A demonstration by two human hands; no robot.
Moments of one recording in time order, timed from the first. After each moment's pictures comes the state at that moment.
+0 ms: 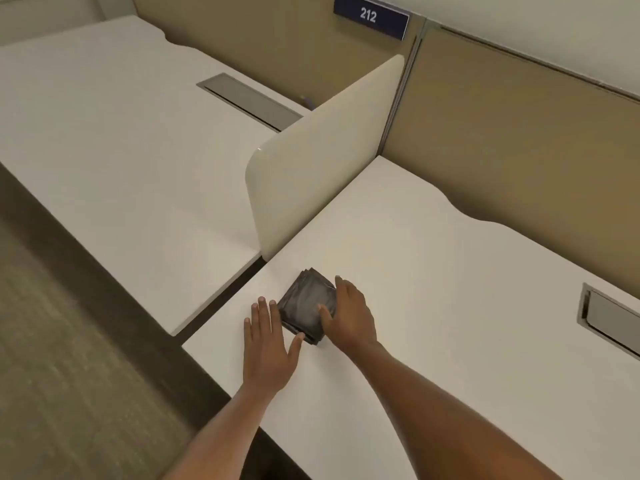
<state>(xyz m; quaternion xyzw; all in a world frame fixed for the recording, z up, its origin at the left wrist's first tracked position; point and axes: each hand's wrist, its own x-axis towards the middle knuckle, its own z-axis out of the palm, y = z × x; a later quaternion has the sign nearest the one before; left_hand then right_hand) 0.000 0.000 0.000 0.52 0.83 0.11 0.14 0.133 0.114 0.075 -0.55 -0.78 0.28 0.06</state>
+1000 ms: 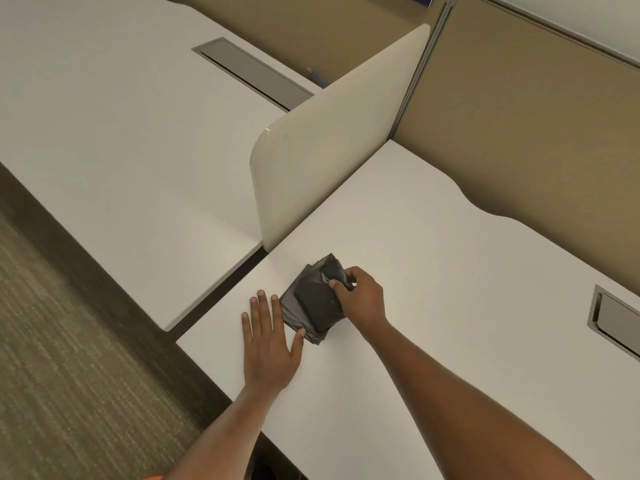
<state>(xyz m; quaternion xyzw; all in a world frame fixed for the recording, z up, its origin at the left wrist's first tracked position) -0.004 0.007 -0.036 0.51 0.85 0.12 0.09 0.119 0.156 0.072 -0.62 -0.67 0.39 0.16</state>
